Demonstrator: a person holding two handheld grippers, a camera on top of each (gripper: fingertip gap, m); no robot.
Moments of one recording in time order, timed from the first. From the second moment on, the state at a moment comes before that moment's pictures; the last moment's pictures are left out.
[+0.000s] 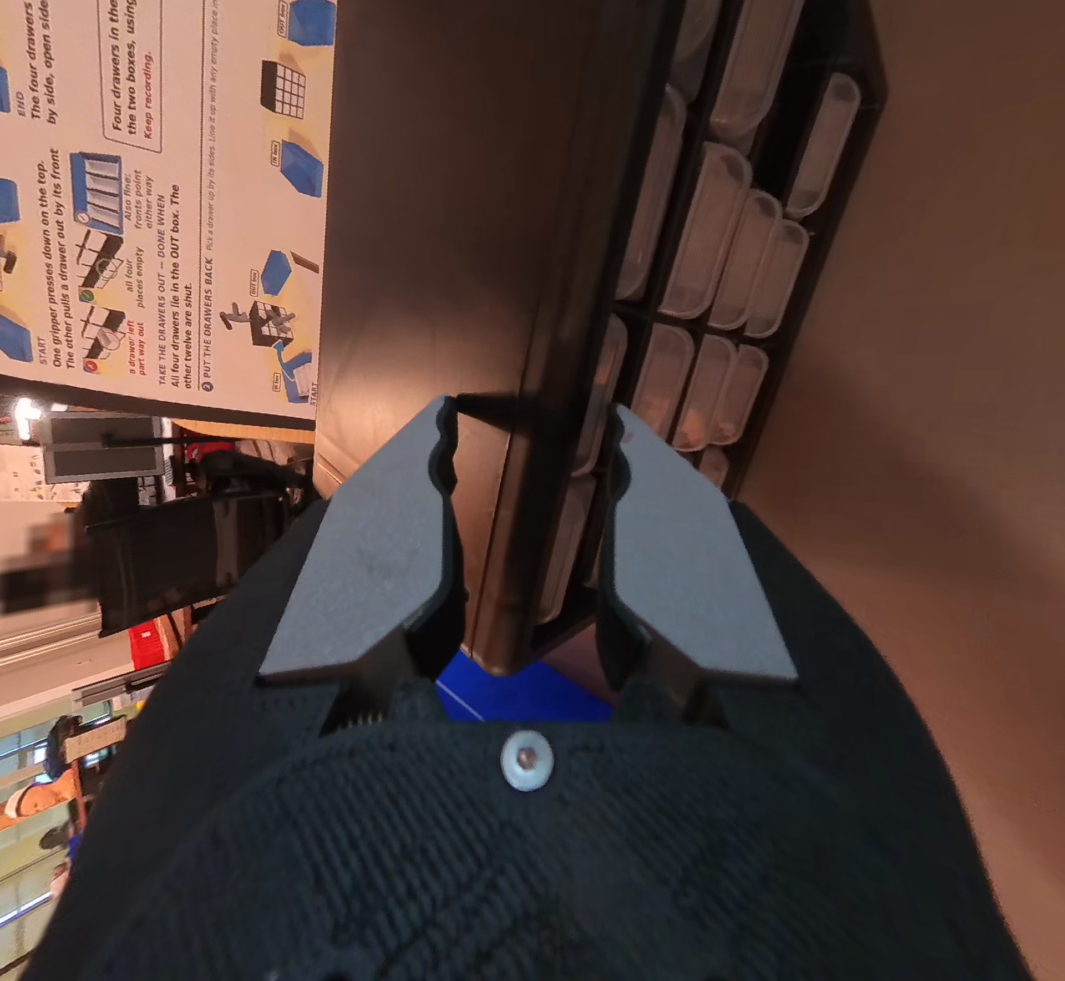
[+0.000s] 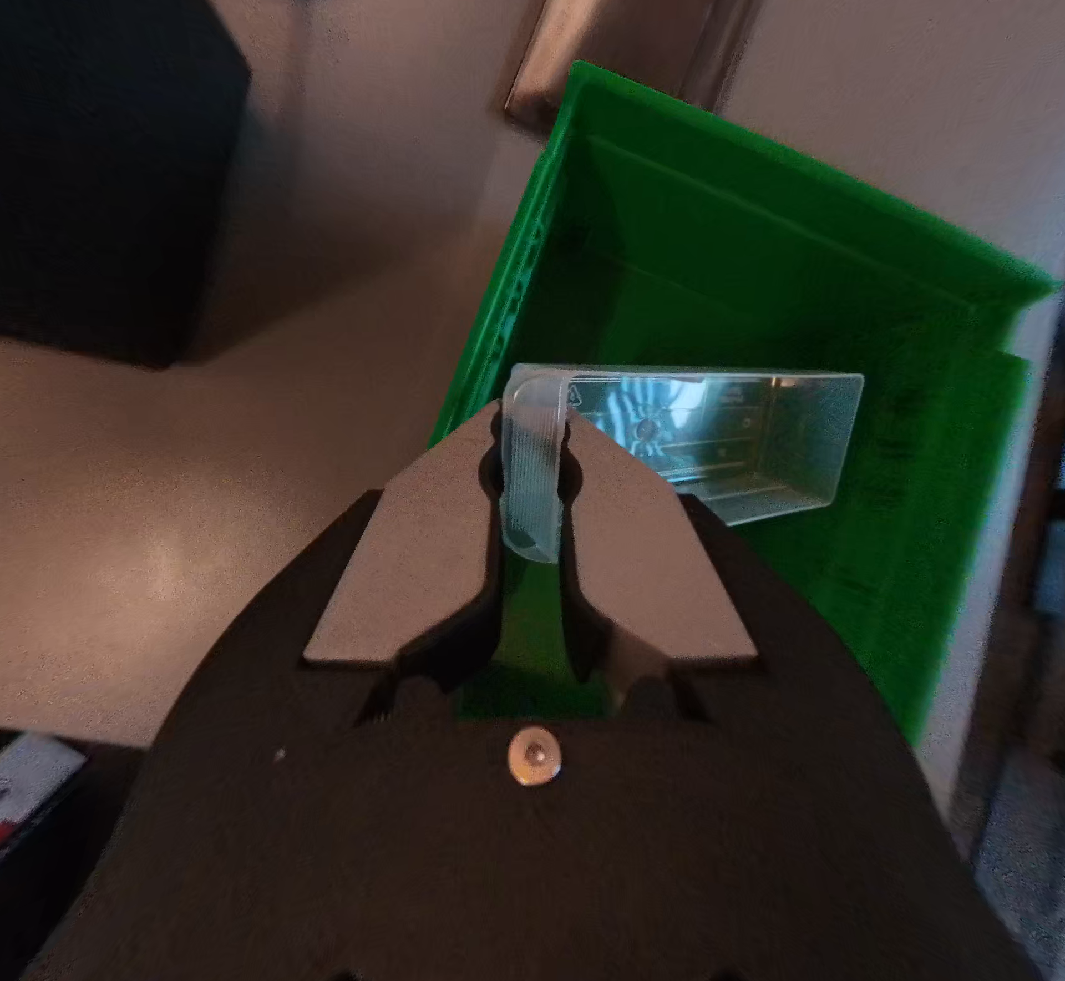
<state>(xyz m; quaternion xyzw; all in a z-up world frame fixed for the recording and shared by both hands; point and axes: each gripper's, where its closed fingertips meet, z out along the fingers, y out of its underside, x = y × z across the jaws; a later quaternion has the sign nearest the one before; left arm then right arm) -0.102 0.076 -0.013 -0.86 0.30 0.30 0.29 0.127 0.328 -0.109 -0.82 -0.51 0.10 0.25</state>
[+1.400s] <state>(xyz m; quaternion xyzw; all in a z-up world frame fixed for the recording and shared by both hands) -0.101 0.076 -0.012 -0.87 0.31 0.29 0.27 0.164 0.423 -0.172 -0.84 -0.44 -0.08 0.31</state>
